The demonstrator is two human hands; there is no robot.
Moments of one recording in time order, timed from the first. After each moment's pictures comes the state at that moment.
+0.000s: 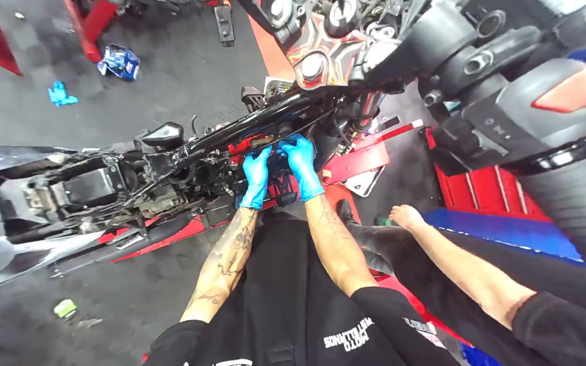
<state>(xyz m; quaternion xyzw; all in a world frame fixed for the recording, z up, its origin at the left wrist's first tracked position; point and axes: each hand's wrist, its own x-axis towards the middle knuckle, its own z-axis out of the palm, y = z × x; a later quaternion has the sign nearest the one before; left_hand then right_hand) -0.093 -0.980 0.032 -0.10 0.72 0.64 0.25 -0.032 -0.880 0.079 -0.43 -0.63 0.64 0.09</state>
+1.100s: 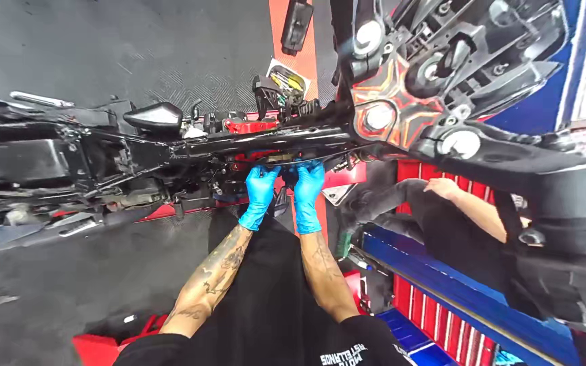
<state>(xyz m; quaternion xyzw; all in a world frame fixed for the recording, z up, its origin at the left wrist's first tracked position) -0.097 -0.987 0.019 -0.07 0.71 0.68 0.18 -0.057 -0.895 0.044 -0.48 -0.60 0.59 0.26</state>
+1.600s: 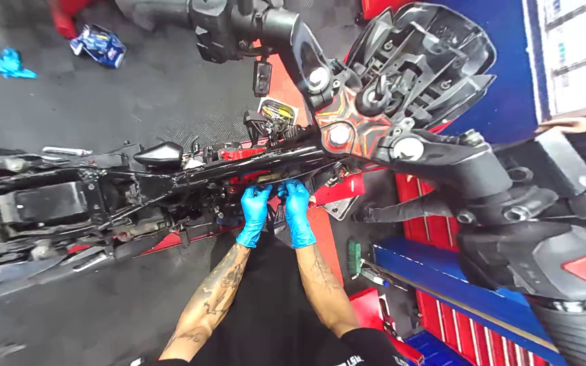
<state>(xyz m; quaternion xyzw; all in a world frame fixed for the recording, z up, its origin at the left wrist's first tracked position) -0.099 -0.987 0.023 -0.07 0.73 0.66 0.18 -0.059 -0.898 0.055 -0.48 -0.54 0.66 0.20</state>
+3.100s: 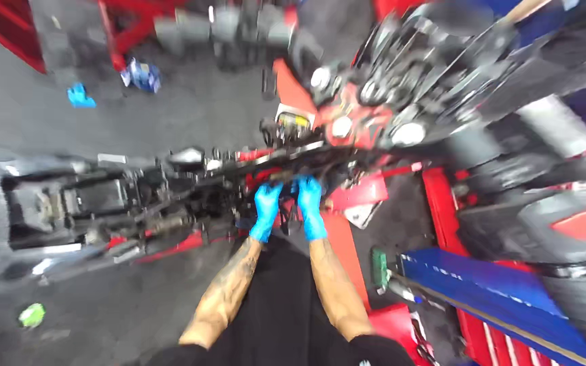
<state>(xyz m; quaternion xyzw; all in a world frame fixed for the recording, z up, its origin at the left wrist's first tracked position) -0.087 -1.004 0.029 -0.02 0.76 0.62 0.21 -0.039 -0.895 0.053 -0.44 -0.67 0.57 0.16</state>
